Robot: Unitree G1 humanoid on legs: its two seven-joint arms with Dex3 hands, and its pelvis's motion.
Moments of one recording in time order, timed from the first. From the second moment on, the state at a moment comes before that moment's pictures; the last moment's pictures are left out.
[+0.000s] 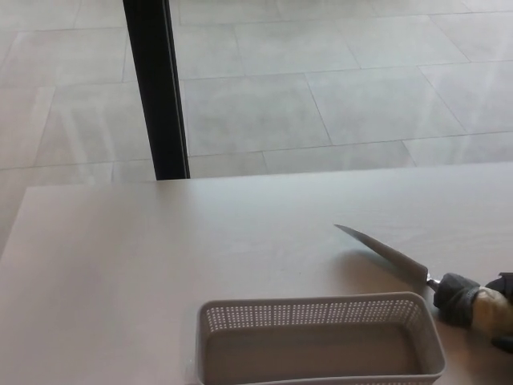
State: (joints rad) left_arm 0.09 0.57 0.32 1.18 -0.05 0.01 -0.05; right_arm -0.31 -0.84 0.45 0.31 -0.50 0.16 0.13
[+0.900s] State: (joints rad) left_arm 0.12 0.58 0.30 1.14 -0.05 0.03 -0.06; right_arm -0.30 -0.70 0.55 0.44 -0.80 0.32 -0.15
